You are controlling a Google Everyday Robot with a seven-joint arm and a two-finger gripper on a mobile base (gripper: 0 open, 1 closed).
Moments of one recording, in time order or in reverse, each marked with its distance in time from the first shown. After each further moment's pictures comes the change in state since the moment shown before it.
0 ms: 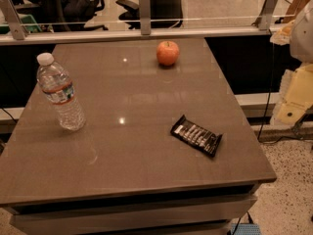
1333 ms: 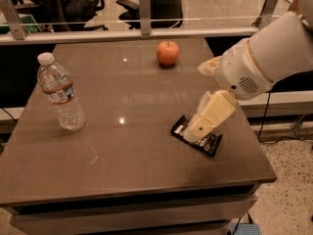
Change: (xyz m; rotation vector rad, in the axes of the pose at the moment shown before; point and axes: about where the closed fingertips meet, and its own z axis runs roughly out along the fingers) arm -0.118 0.040 0.077 -0.189 -0.462 0.082
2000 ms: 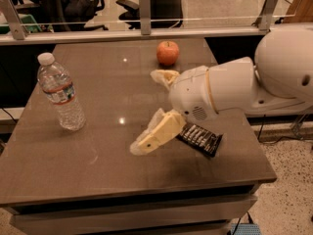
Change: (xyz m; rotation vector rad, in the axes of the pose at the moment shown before) arm -0.075 0.045 0.065 -0.055 -0.392 -0.097
